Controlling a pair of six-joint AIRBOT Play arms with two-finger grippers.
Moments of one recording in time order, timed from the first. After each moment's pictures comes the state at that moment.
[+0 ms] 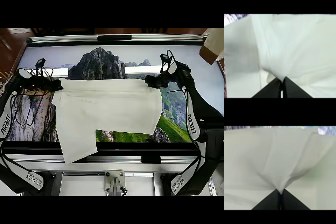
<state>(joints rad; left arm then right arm) 0.16 -1.86 1.61 1.03 -1.03 -1.14 0.03 -1.91 1.75 -1.27 1.07 1.55</state>
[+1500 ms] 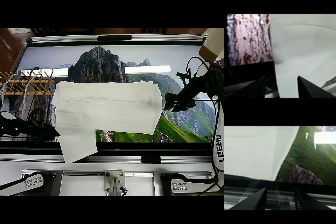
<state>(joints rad) 0.41 -1.30 0.67 1.00 -1.28 -1.11 -0.11 -1.52 1.46 -1.36 1.64 1.54</state>
